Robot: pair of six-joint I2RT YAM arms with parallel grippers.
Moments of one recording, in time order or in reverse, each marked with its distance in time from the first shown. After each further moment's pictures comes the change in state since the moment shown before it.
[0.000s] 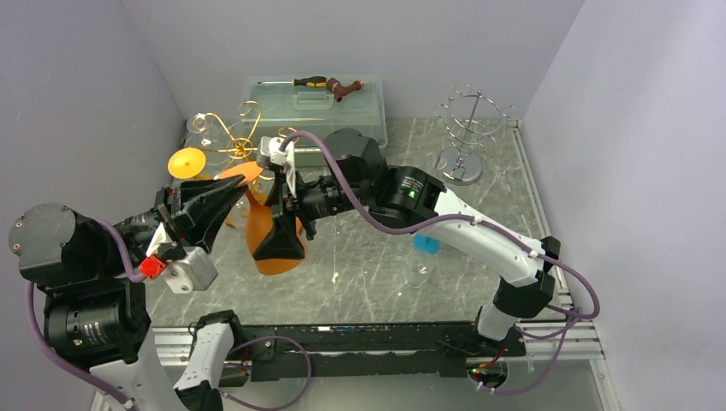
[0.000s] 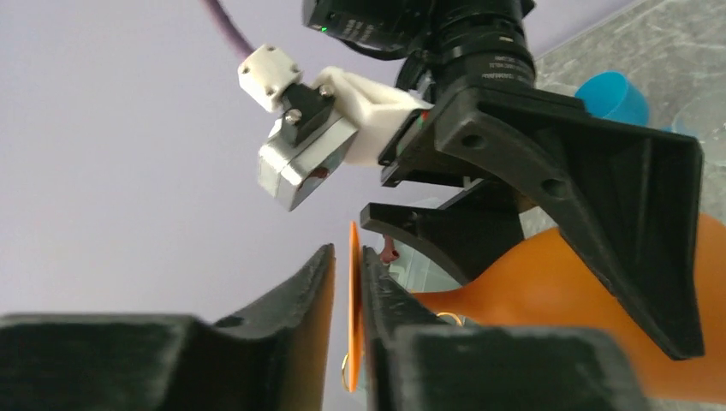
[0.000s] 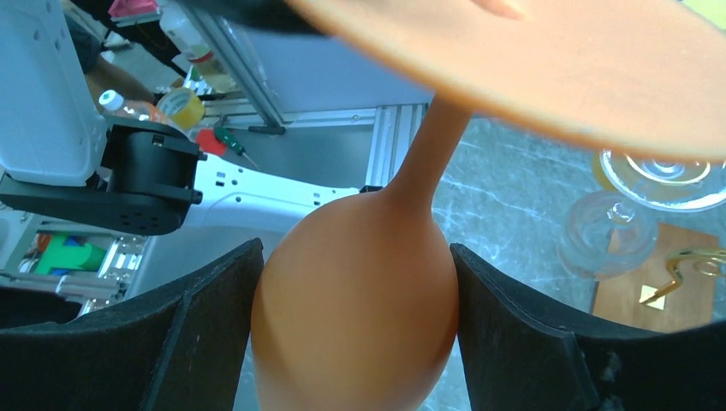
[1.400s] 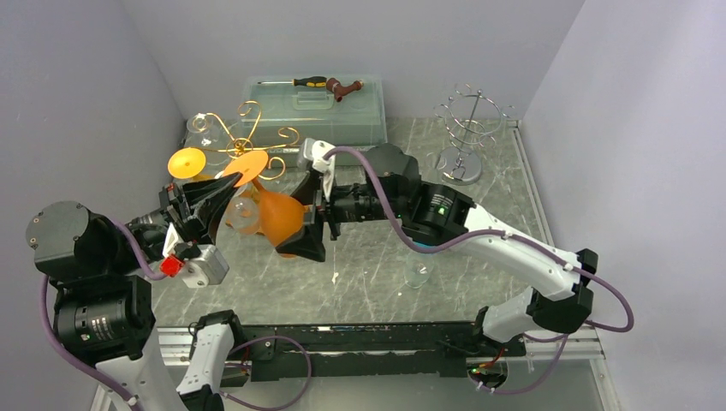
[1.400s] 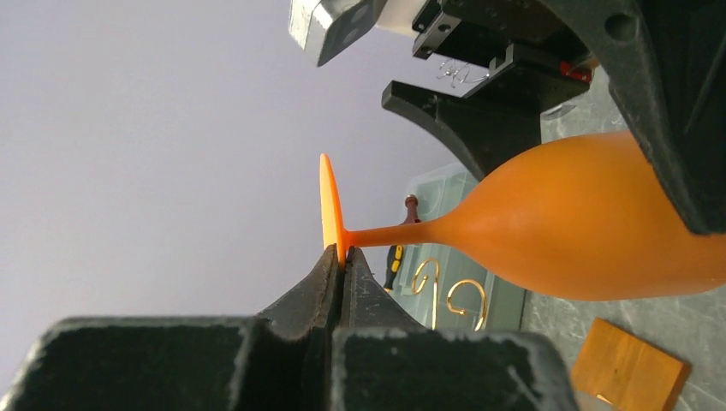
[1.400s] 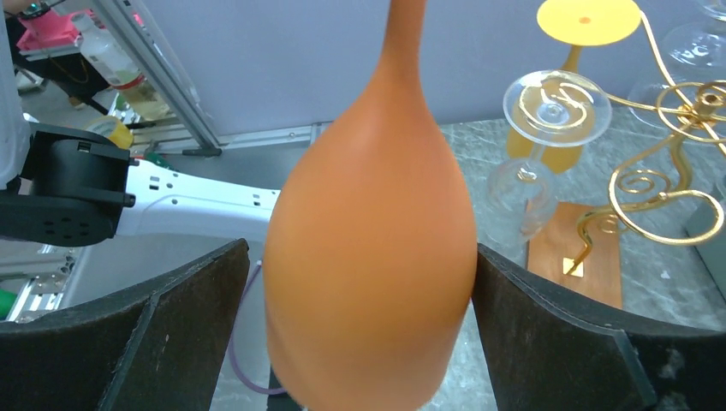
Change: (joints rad) left arm 0.002 -0.029 -0.083 -0.043 -0.077 0.159; right arm -0.014 -0.211 -0.333 0.206 0.142 -0.028
